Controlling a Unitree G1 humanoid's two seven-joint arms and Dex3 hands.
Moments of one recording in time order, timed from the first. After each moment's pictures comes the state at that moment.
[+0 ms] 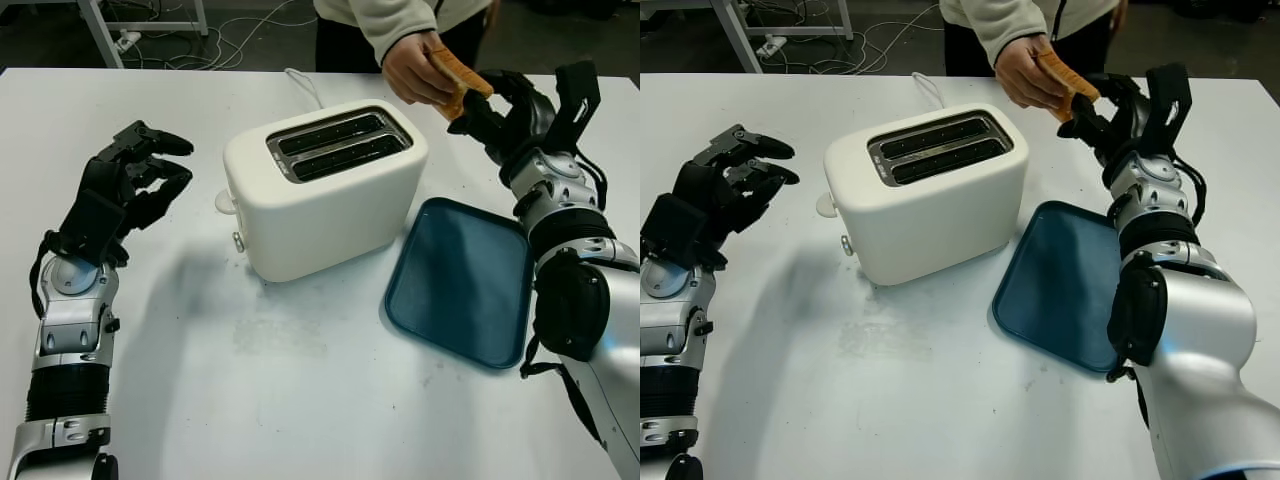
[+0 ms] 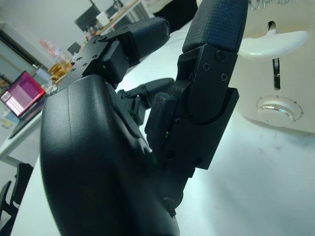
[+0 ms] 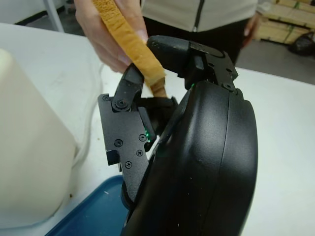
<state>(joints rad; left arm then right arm) -0.35 0.35 0.21 0.18 -0.12 -0.15 -0.23 -1.13 -0.38 -0.38 1.29 0.16 -0.02 0.27</state>
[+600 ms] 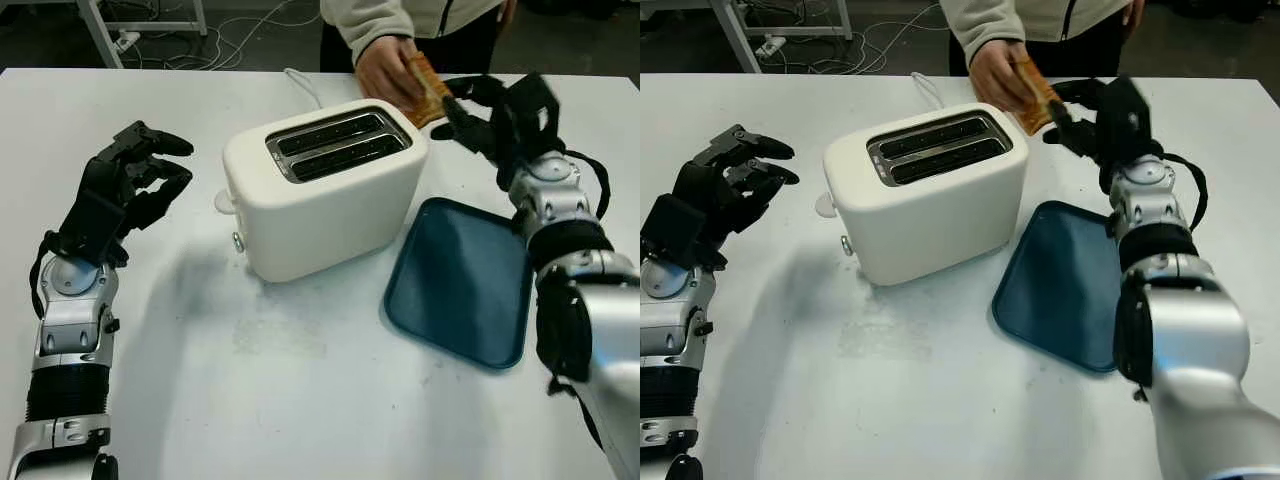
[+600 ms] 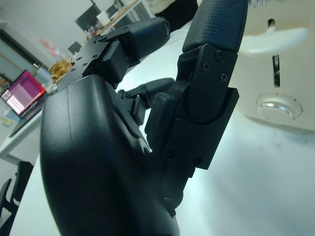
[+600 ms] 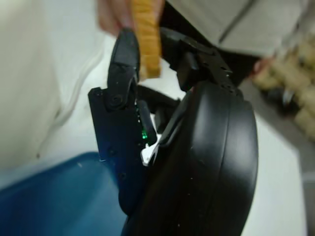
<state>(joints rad) -0.33 0.34 0.22 0.18 -0.12 -0.16 -0.23 -0.90 -0.40 -0.11 0.95 -0.05 -0.16 0.28</state>
